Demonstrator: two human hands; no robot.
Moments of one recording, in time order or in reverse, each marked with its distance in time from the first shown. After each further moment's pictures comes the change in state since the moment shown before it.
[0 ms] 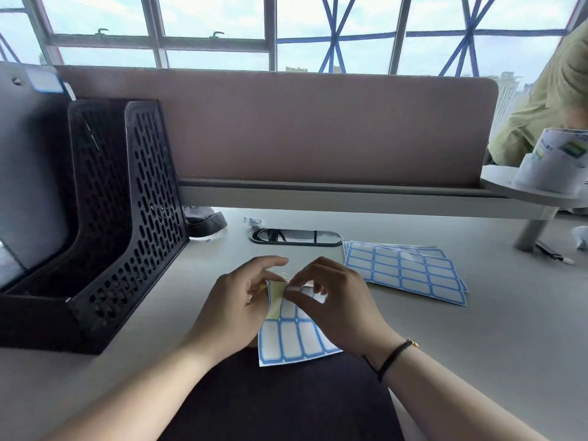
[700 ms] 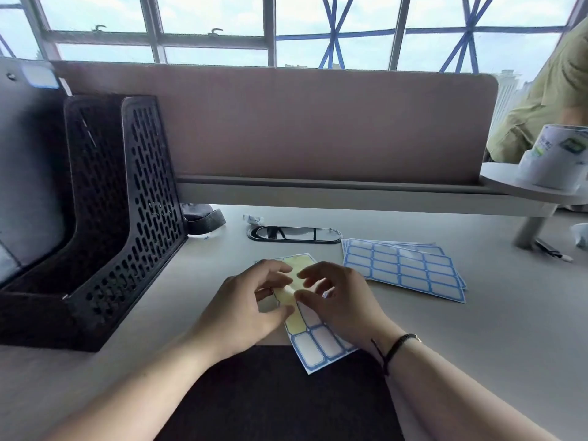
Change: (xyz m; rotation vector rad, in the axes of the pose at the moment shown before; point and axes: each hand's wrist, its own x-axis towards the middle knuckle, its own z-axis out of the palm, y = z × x) left_hand 0.000 -0.002 0.007 -0.042 -0.122 -0.076; right_hand -0.001 0.015 0.001 0.123 -0.126 0.359
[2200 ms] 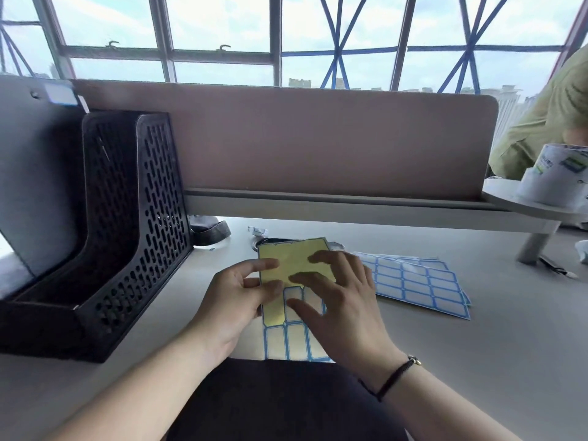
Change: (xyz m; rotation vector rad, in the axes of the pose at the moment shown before) left_hand 0.013 0.020 -0.010 -0.580 0.182 -0.342; right_hand -0.008 -0.018 0.007 -0.439 0.393 -0.458
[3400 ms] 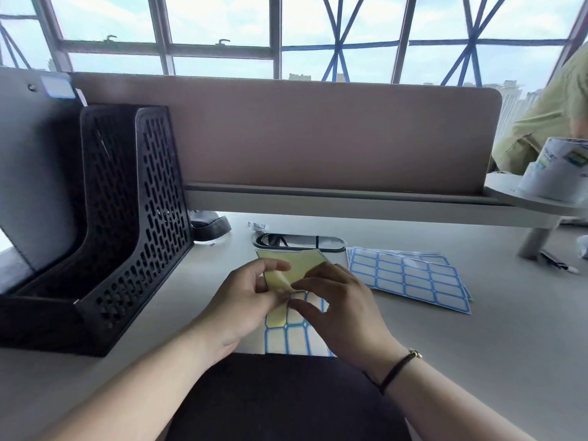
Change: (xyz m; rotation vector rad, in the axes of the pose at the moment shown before) left_hand -0.002 -0.003 0.002 0.191 -0.135 0.033; right_hand -0.003 0.007 0.006 0.225 -0.084 -0.010
